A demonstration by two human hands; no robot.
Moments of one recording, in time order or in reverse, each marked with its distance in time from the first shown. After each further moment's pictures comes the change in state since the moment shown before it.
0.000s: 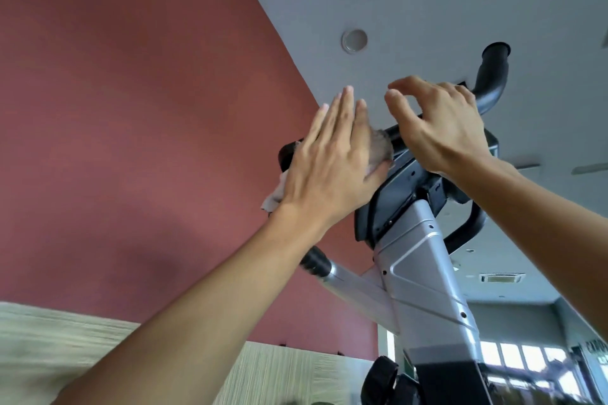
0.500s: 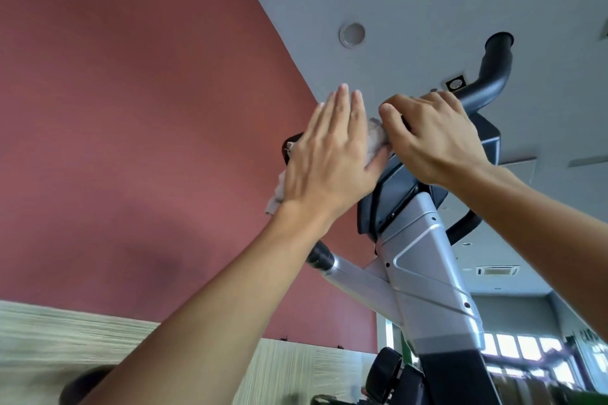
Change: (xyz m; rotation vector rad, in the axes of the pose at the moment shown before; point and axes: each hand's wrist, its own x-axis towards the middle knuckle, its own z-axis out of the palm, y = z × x) left_hand -0.004 -0.002 0.002 -0.059 0.046 -0.063; right_hand -0.017 -0.006 0.013 -0.147 -0.112 -0.058
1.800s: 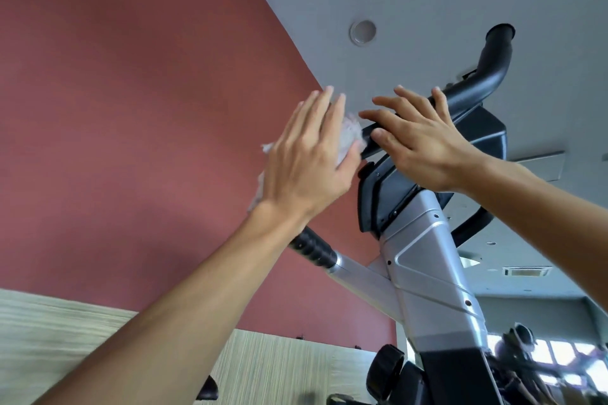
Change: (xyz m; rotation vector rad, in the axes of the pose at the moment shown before) left_hand -0.008 -0.010 -0.016 -0.050 0.038 0.006; right_hand -0.011 0.018 -0.001 0.088 -0.220 -0.145
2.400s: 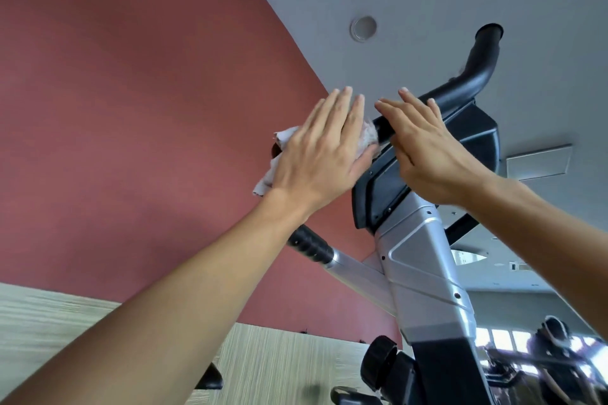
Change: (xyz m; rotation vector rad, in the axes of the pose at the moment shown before) left_hand 0.014 0.007 0.019 0.221 -0.012 0.217; right_hand -0.022 0.007 -0.002 0.142 0.091 -0.032
